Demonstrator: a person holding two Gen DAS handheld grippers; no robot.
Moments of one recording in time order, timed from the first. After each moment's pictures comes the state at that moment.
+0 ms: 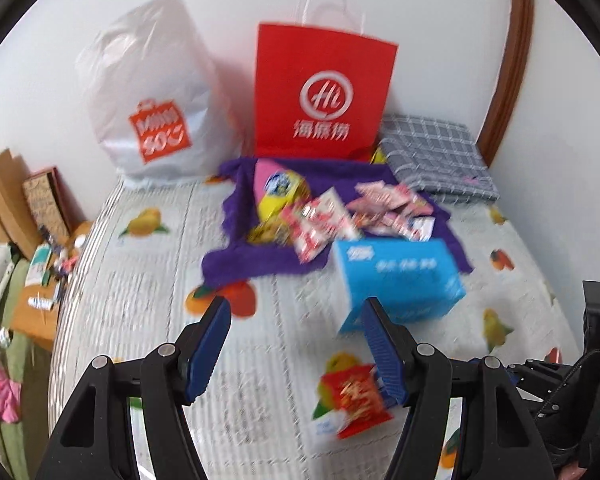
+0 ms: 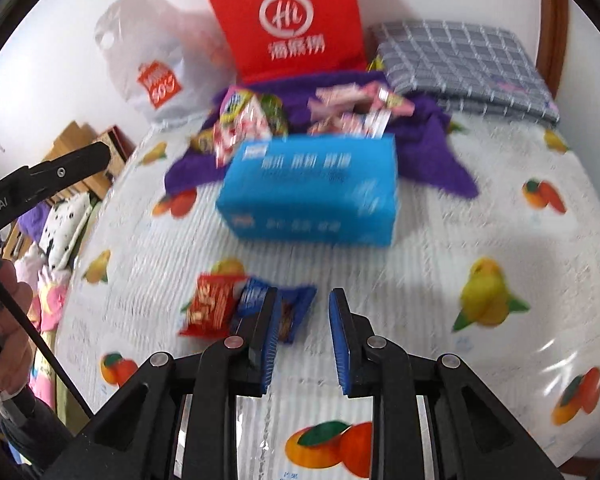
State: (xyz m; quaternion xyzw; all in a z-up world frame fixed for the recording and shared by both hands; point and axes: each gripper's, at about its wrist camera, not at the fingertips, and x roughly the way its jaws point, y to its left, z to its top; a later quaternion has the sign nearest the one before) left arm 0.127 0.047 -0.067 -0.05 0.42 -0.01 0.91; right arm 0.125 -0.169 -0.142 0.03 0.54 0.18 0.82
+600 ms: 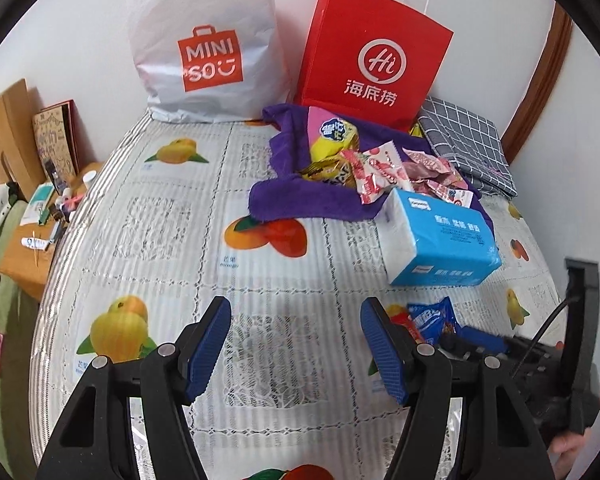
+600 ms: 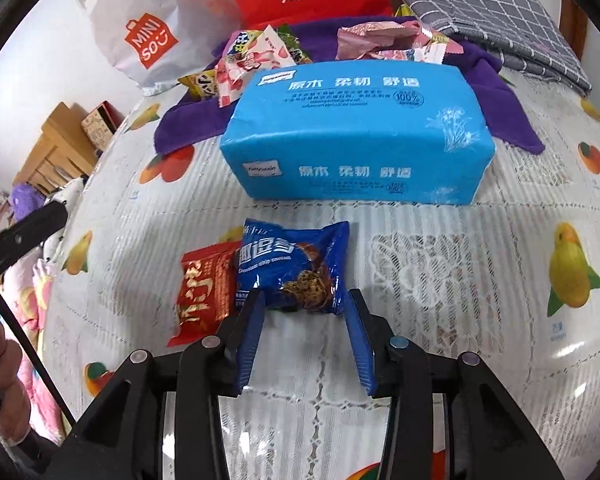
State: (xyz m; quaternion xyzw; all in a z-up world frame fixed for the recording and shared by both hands) left arm 0.105 0.105 -0.114 -0.11 0.45 0.00 0.88; right arm 0.140 -0.124 -0.187 0.04 0.56 0.16 0.81
